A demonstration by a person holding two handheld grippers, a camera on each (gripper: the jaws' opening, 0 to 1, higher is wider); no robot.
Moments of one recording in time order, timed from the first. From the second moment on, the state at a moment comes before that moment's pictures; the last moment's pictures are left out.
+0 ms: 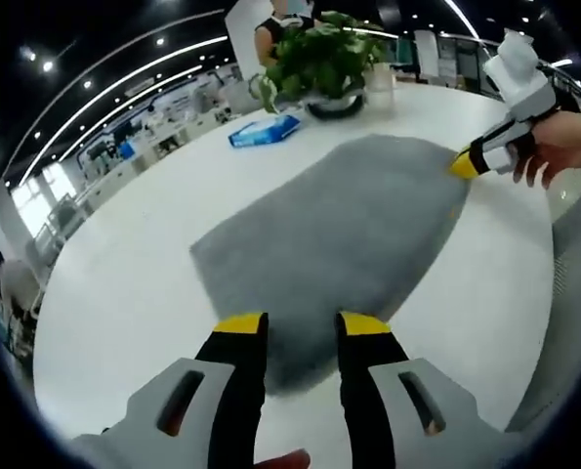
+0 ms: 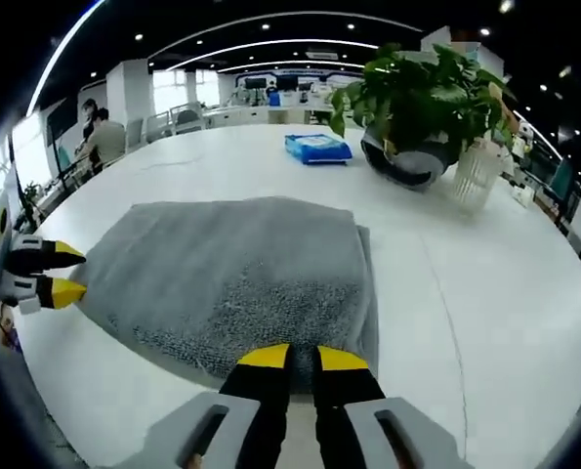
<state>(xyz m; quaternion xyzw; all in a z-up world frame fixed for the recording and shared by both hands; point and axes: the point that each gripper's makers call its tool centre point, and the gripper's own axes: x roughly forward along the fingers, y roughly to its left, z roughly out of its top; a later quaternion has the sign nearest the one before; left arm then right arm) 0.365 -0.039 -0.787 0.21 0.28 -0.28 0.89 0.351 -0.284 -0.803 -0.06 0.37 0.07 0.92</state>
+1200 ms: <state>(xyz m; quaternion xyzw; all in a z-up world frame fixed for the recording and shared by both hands) 0.337 -0.041 -0.796 0.14 0.32 -0.25 0.91 0.364 -0.280 -0.807 -0.16 0.49 0.23 0.82</state>
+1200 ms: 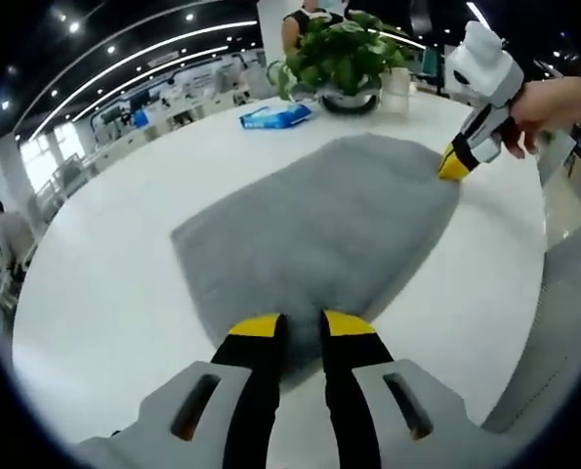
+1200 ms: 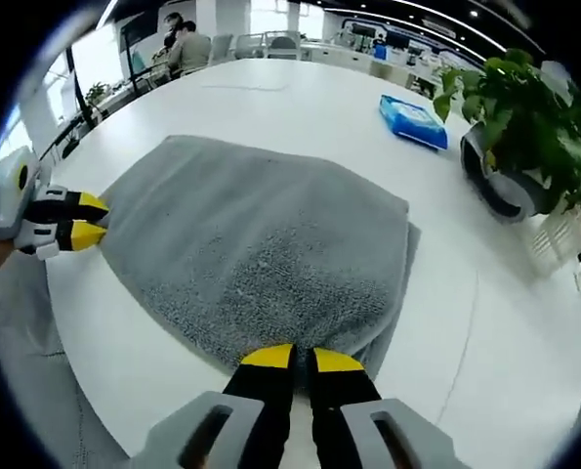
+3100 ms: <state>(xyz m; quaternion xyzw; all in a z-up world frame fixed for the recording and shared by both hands) 0.292 -0.059 -0.798 0.11 0.33 -0.26 0.90 0.433 -0.261 -0.814 -0.27 0.50 0.34 0.74</state>
